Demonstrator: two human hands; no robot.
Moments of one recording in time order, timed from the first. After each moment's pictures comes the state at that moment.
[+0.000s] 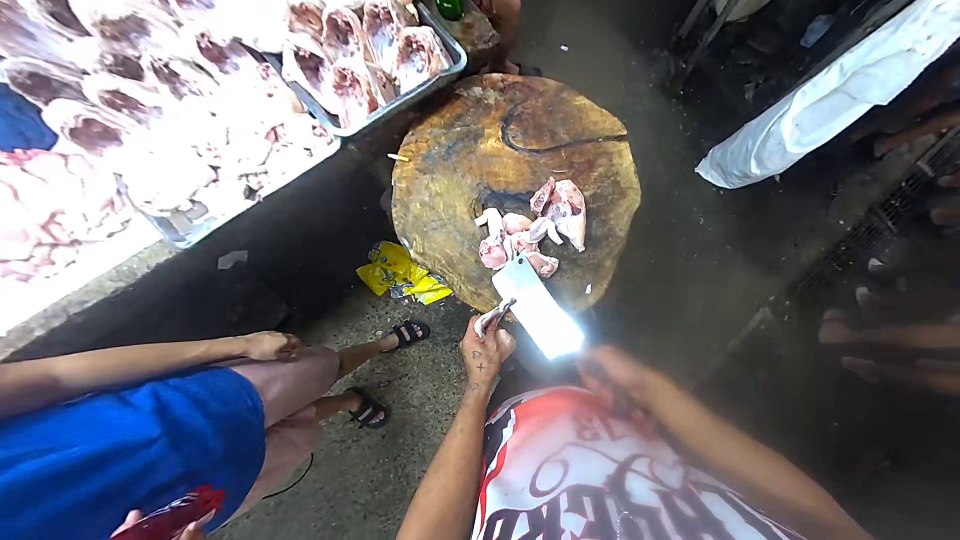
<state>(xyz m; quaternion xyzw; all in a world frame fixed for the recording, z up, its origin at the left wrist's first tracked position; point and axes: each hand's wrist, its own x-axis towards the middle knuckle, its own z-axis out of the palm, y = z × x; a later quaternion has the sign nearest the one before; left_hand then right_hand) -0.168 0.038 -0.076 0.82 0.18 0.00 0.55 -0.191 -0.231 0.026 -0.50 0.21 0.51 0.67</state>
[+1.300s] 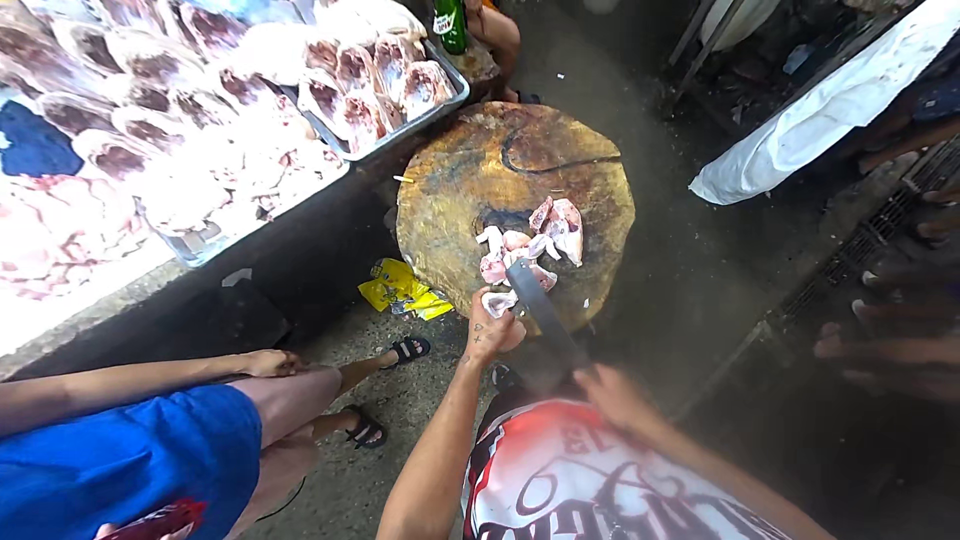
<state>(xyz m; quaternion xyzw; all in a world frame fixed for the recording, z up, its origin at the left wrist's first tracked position) -0.102 0.036 -0.044 0.73 0.14 -0.14 0.66 -0.220 -0.221 0.026 -0.79 0.13 0.35 0.48</state>
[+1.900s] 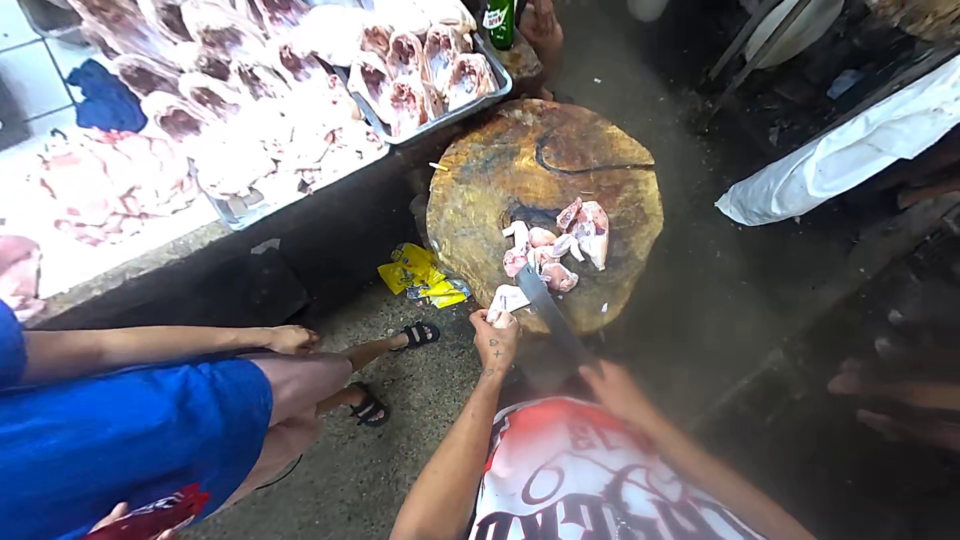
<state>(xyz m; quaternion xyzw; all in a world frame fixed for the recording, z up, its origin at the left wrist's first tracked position) -0.138 0.030 -0.052 0.79 0.34 -0.06 0.51 -0.203 -0.218 -0.006 -0.85 0.07 0.34 0.39</state>
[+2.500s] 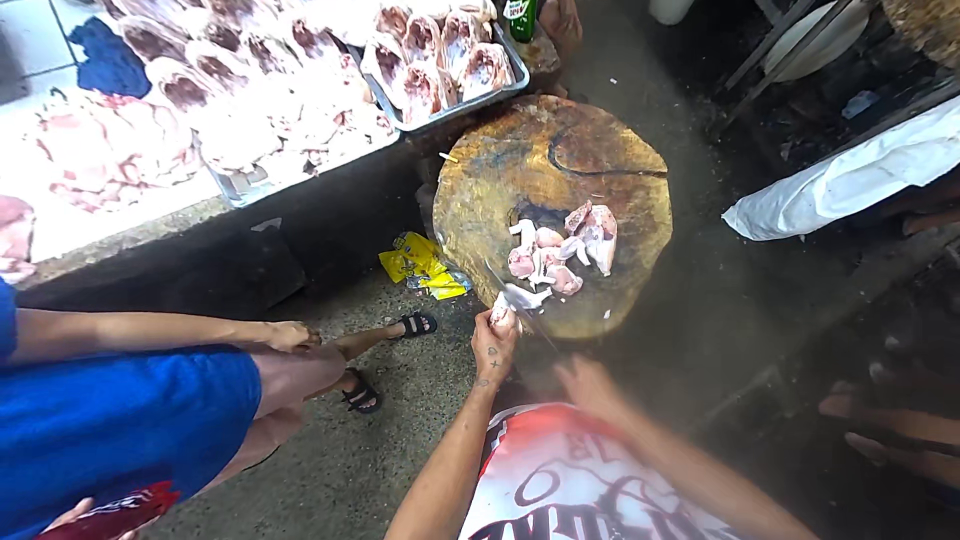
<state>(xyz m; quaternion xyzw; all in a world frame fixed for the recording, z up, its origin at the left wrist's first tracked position) -0.154 0.038 -0.058 0.83 0.26 -0.04 0.49 -0.184 -0.178 0.010 -0.90 -0.03 0.30 0.32</state>
